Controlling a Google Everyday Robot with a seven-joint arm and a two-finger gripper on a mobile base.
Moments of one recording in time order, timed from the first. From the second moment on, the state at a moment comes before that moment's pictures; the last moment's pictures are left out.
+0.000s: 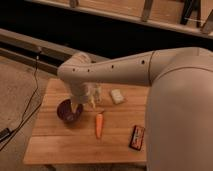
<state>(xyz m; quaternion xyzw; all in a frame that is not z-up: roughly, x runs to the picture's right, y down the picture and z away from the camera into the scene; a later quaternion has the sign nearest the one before) -0.107 0.103 0.703 -0.26 0.23 0.64 0.68</state>
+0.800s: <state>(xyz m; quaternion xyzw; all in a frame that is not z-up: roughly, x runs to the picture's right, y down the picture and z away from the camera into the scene) -0.128 0.080 0.748 -0.28 0.19 0.60 0.72</state>
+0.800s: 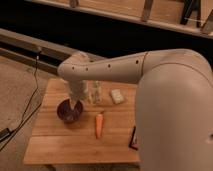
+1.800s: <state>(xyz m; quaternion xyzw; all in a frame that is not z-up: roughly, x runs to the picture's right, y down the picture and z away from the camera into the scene) -0.180 0.002 0.821 -0.28 0.13 0.52 0.80</state>
